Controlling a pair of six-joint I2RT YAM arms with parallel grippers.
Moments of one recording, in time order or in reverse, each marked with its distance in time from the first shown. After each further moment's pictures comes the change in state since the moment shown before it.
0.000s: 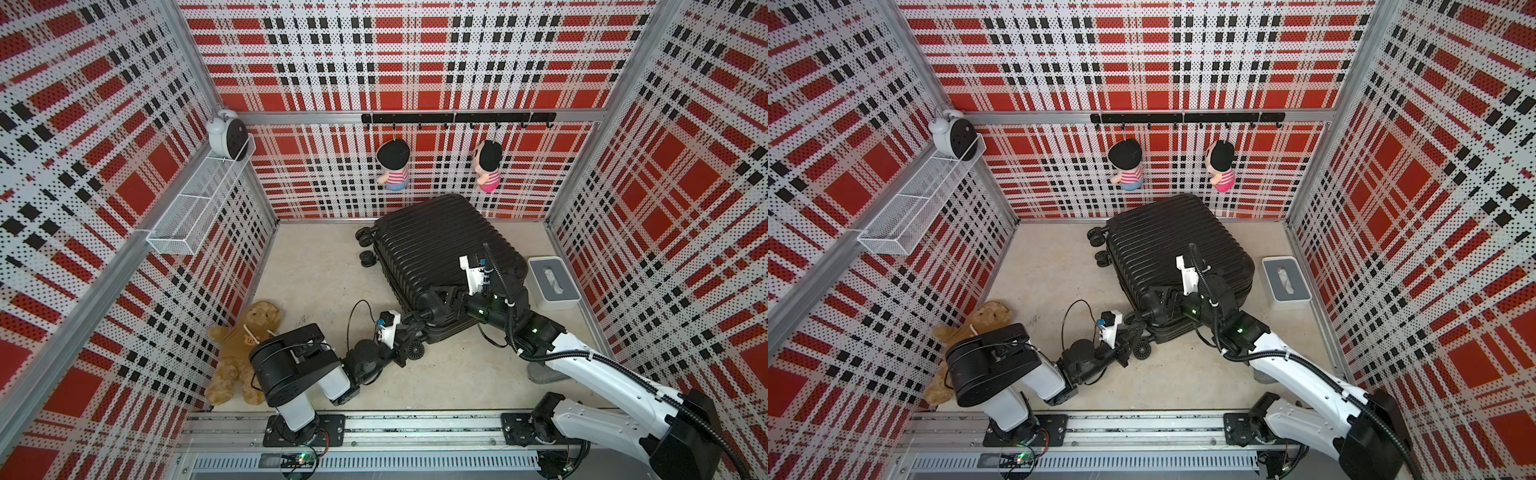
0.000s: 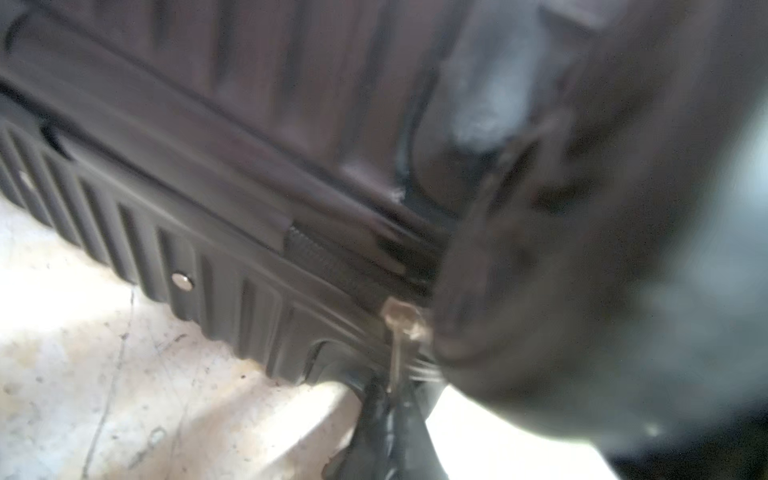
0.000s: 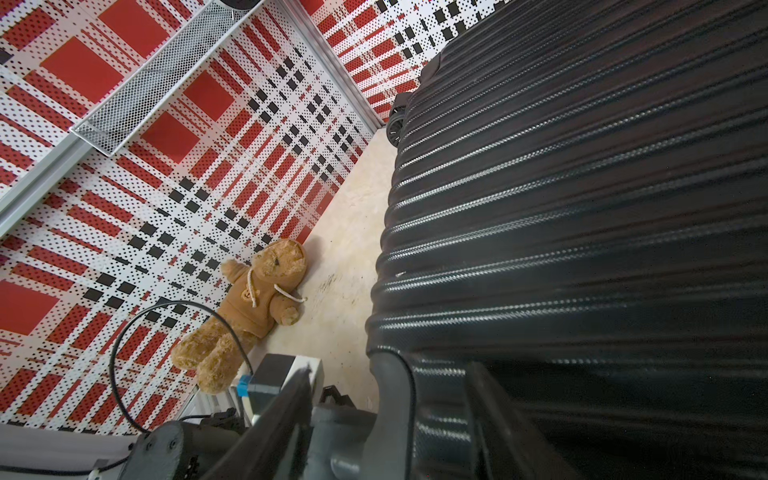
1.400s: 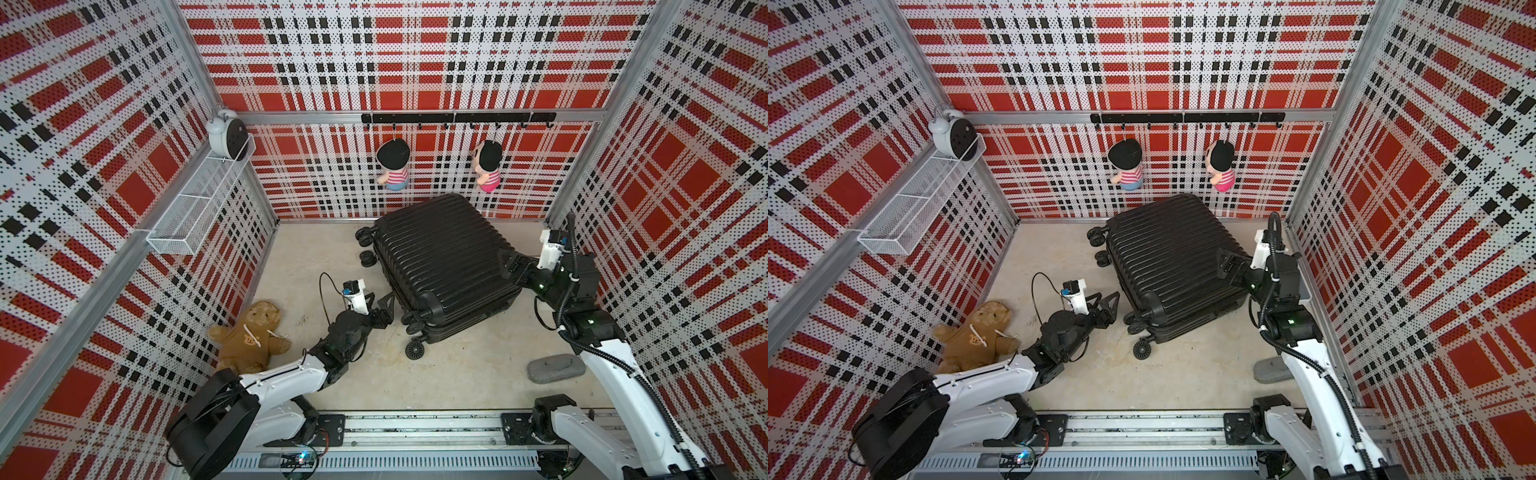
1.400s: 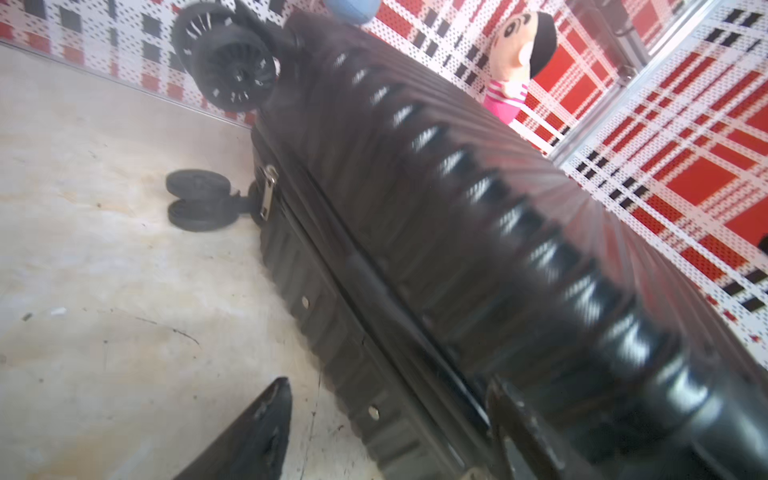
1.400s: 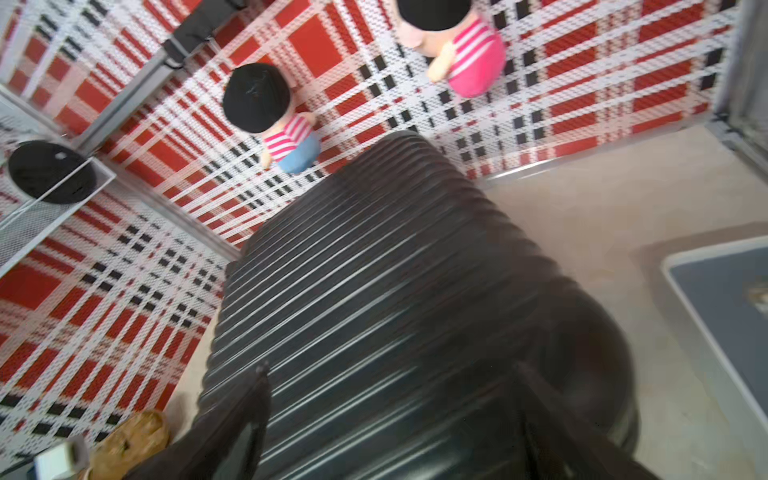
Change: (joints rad) left arm 0.242 -0.532 0.187 -0.749 -0.177 -0.148; right arm -0.641 -0.142 0.126 -0.280 -0.054 -0.110
